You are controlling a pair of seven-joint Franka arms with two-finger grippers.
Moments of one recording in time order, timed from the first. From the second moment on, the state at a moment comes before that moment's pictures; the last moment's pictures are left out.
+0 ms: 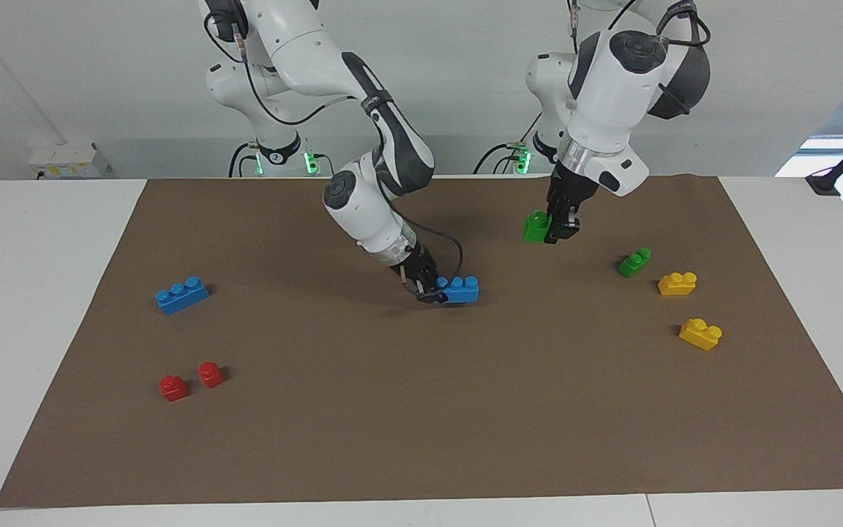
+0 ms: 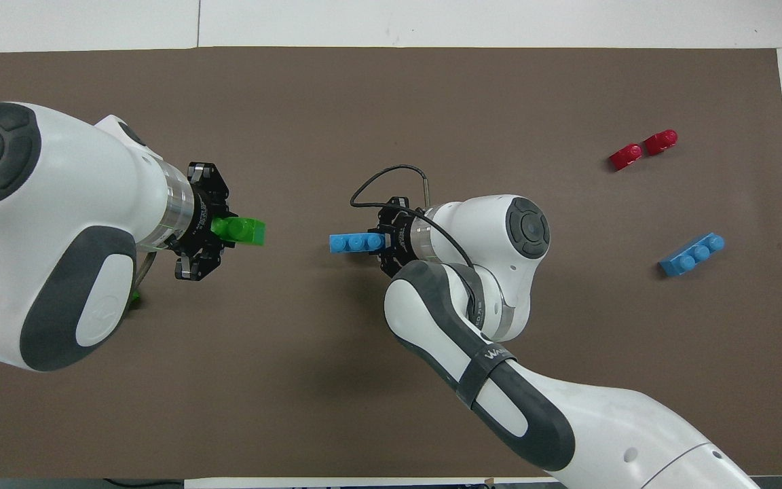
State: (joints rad) left arm -0.21 -0.02 -0.18 -1.83 -0.06 1.86 -1.77; right arm 0.51 0.39 0.07 -1.93 0.75 2.58 1.49
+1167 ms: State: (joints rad) left arm -0.32 0.05 -0.18 -1.96 -0.07 2.11 -1.96; right arm 0.52 0.44 0.07 -1.95 0.92 2.63 1.33
